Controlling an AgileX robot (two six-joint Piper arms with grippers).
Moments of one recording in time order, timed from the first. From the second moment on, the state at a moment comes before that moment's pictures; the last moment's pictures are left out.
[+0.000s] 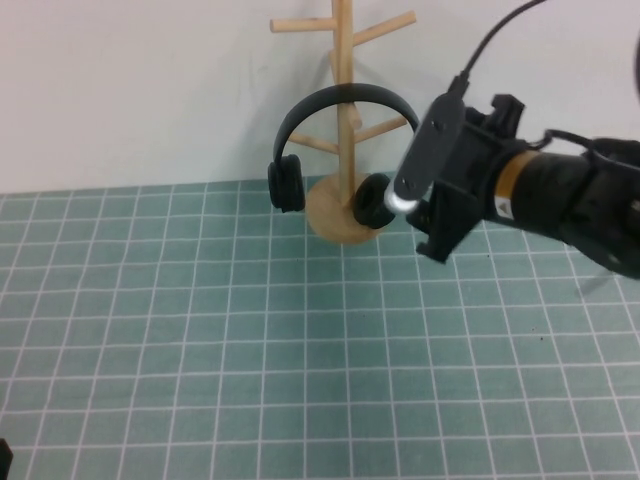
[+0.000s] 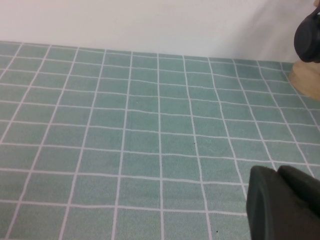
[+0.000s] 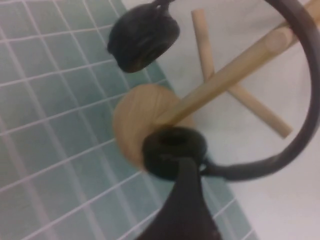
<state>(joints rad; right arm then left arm) 0.52 1.63 -1.14 -0.54 -0.12 -0.24 -0.11 -0.01 0.02 0.01 0.35 -0.11</state>
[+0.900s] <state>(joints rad) 0.44 2.05 -1.72 -0.59 -0.03 -0.25 -0.11 -0.01 0.02 0.01 0.35 -0.11</state>
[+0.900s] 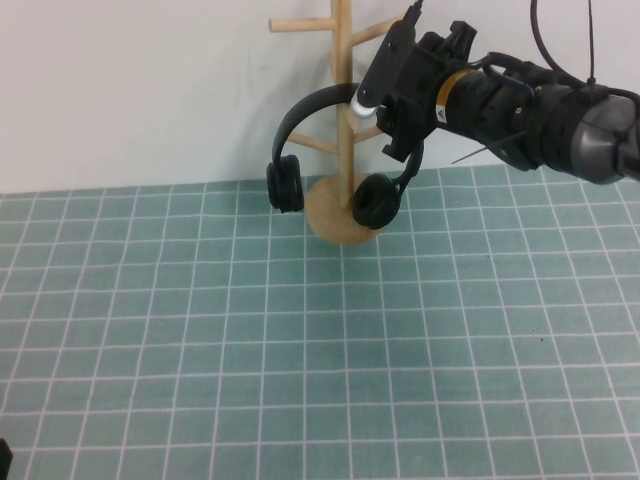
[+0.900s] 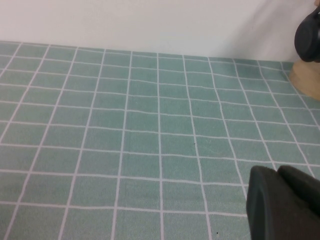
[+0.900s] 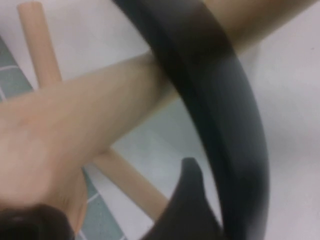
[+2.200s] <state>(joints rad) 0.68 1.73 -1.72 -0.27 0.96 -0.11 -0.11 -0.01 0.02 0.01 0.35 -0.11</state>
